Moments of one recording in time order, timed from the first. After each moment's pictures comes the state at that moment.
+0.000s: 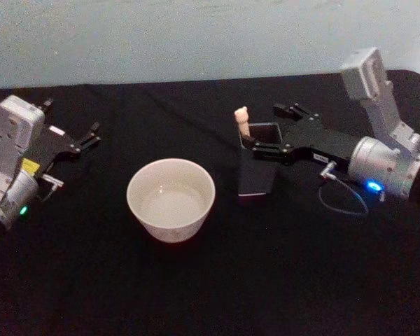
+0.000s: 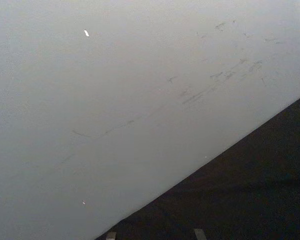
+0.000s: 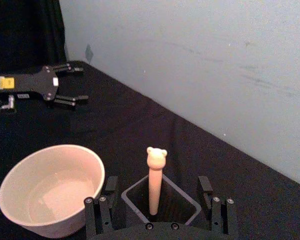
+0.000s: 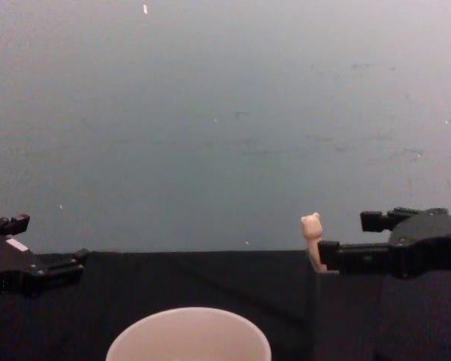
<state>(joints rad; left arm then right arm) -0.20 0.60 0.45 -1.41 -0.25 -0.12 0.03 0.28 0.56 -0.44 -1.59 0.43 0.21 0.47</state>
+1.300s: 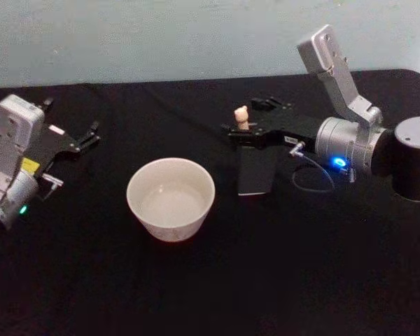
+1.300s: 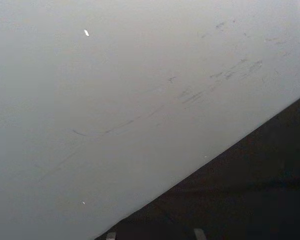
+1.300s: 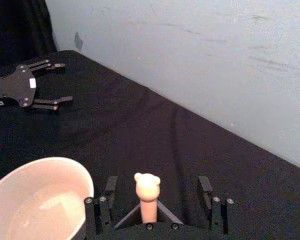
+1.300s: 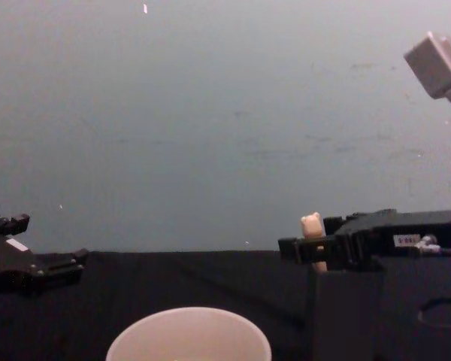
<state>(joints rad) -0.20 0.60 0.45 -1.41 -0.25 -0.12 0.03 0.42 0.45 -0.50 -1.46 0.42 0.35 0.45</state>
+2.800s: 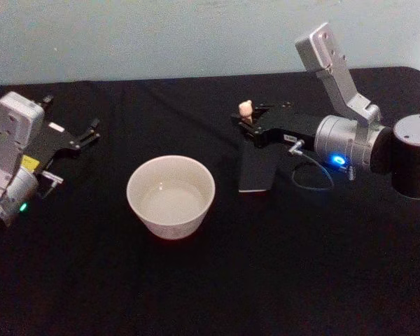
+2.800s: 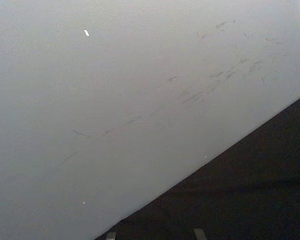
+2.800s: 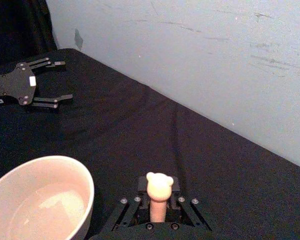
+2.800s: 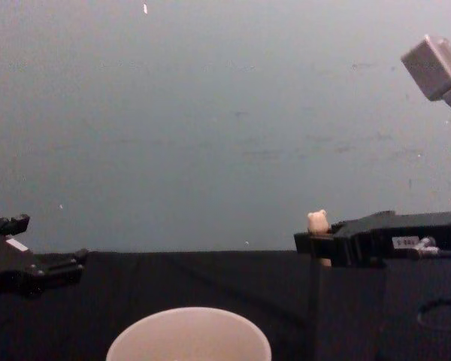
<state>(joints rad) -0.20 0.60 0.45 -1.41 -0.25 -0.12 0.03 0.42 0.45 -0.51 -1.46 0.42 0.36 0.45</state>
